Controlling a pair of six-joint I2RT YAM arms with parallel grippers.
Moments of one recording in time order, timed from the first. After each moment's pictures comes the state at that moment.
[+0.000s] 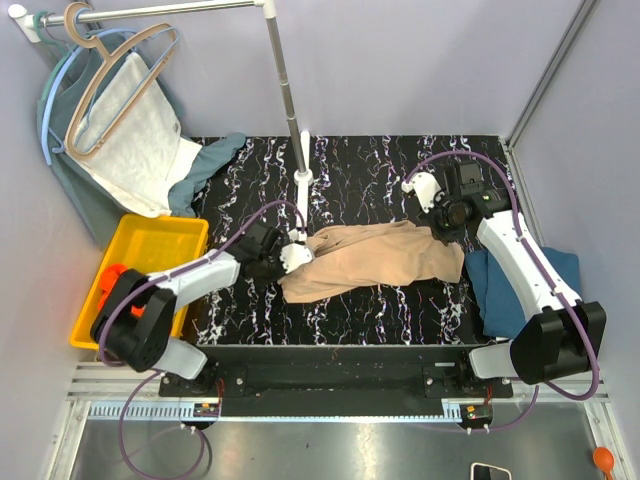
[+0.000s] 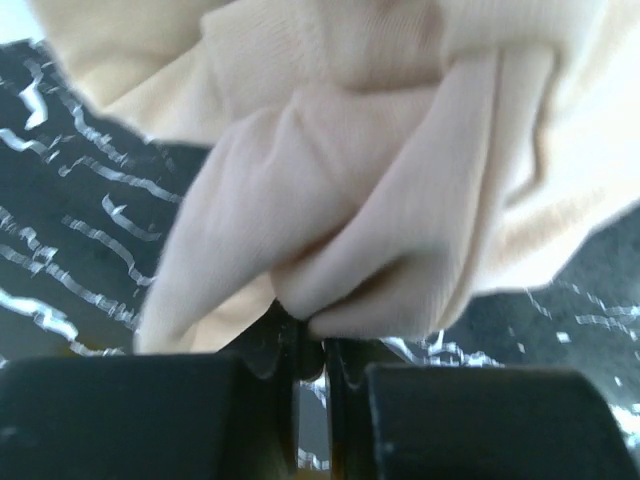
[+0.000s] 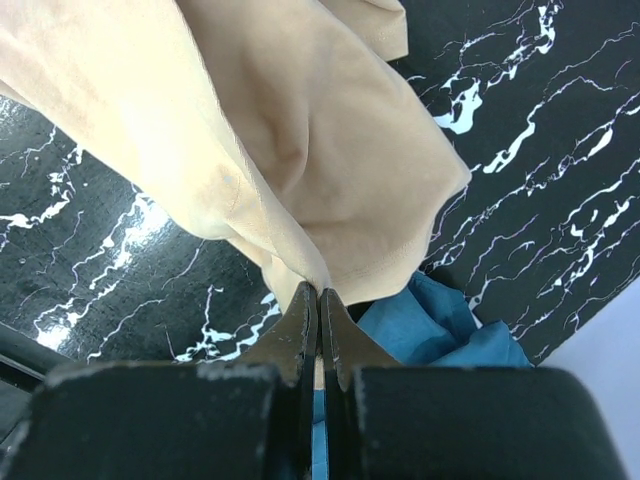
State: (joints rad) left arm -0.53 1.46 0.75 -0.38 0.12 0.65; right arm 0.21 1.37 1.24 -0.91 -0.11 -0.59
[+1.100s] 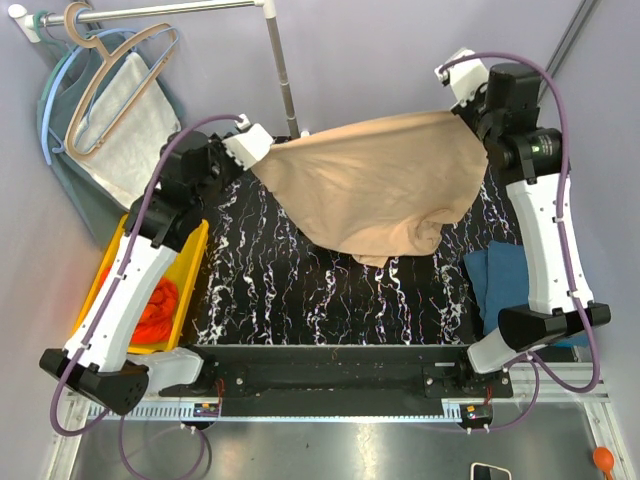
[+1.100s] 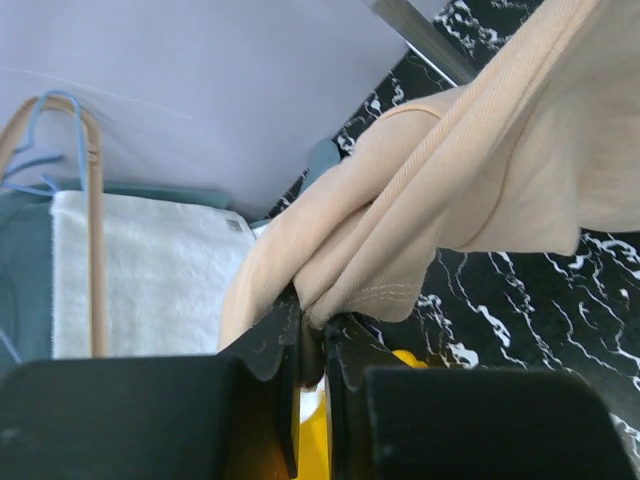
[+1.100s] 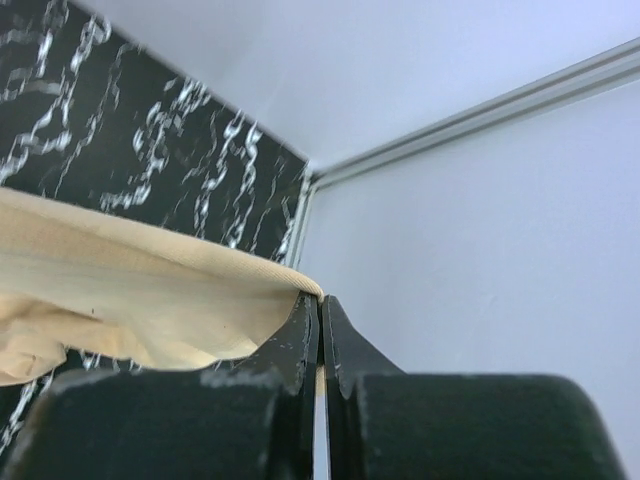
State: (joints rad) left arm -0.40 1.19 1.47 -0.61 -0.15 0.71; right arm 0.21 1.53 2.02 -0.88 0.32 -0.70
